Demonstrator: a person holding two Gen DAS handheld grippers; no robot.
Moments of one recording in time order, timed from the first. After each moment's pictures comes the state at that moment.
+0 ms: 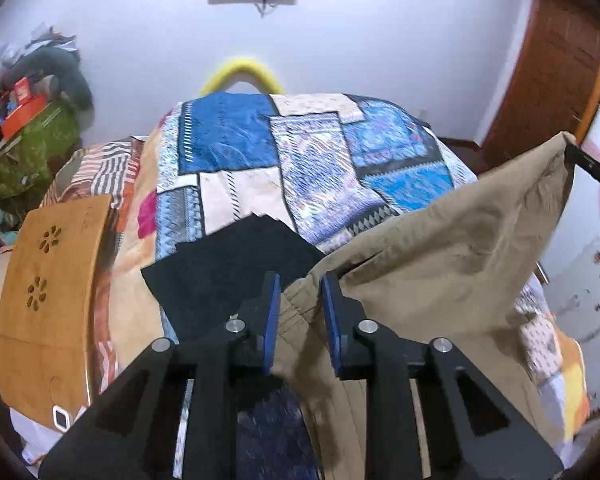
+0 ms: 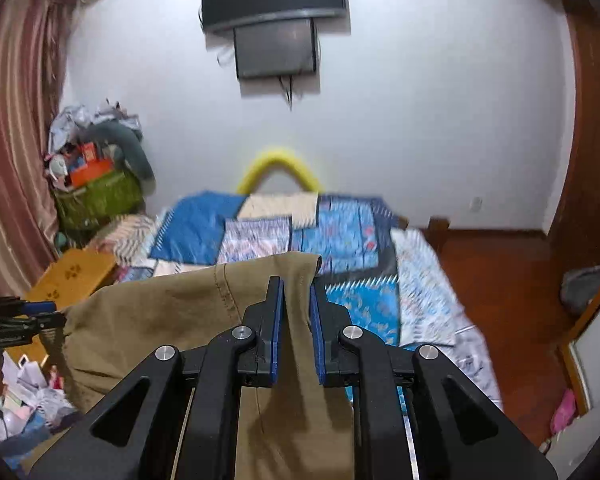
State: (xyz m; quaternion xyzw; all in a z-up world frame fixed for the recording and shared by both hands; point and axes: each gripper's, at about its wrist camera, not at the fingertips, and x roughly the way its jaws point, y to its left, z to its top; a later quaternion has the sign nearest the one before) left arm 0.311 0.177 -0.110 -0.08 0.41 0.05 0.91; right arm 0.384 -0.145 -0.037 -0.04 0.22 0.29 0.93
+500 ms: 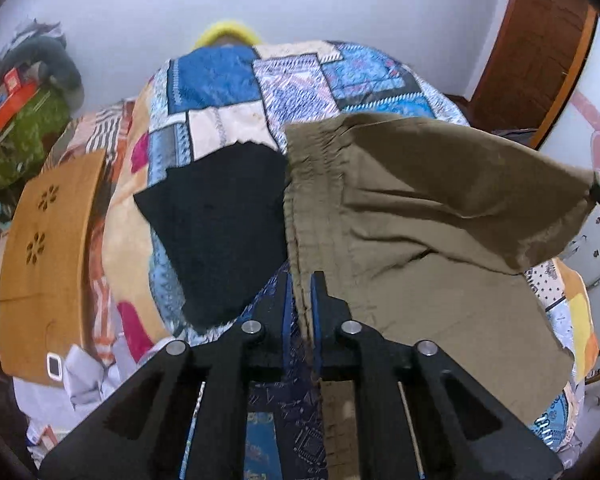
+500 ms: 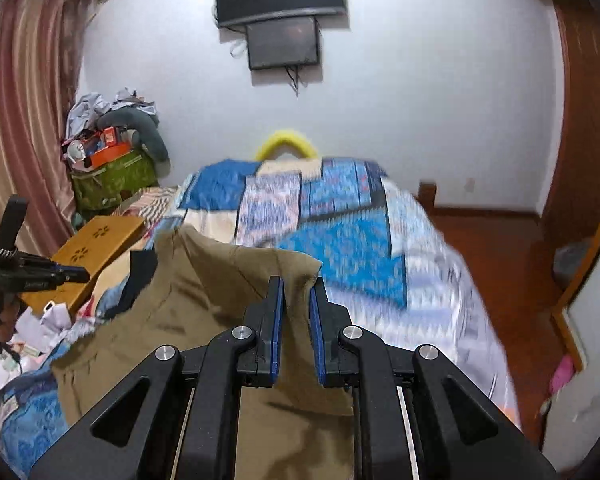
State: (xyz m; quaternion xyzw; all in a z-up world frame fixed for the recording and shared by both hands) left arm 0.243 0.143 -0.158 -0.06 0.47 0.03 0.88; right arm 0.278 -0.202 -0.102 -0.03 0.27 0.28 0.92
